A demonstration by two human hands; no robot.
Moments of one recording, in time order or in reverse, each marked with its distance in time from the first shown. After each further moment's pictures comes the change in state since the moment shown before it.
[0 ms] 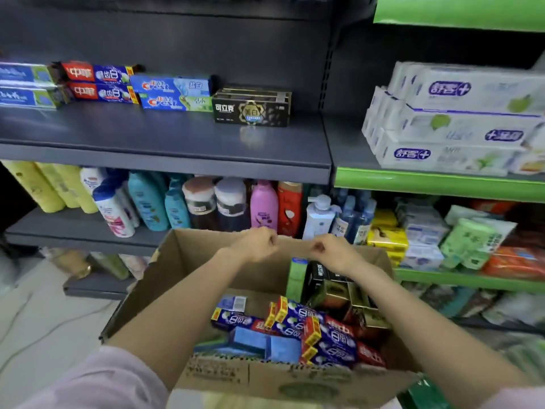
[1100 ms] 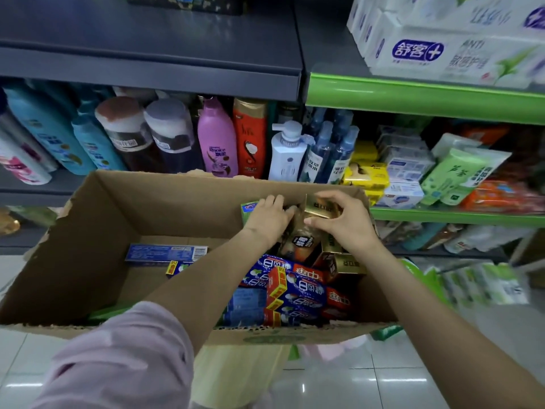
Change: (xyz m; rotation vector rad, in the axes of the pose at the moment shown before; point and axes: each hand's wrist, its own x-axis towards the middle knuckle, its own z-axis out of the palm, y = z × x) left_hand 0.055 0.054 0.133 0.573 -0.029 0.252; right_hand -0.028 0.084 0.032 0.461 0.332 0.115
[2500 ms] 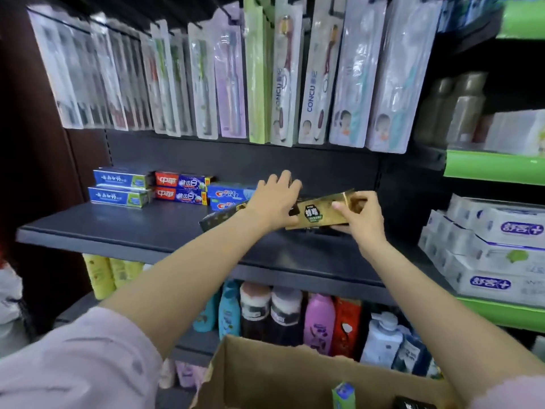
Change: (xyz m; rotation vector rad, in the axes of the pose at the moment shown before) left_hand -0.102 -0.262 -0.294 0.119 0.601 -0.292; right_hand 0.109 -0.323 -0.004 0.637 0.242 -0.291
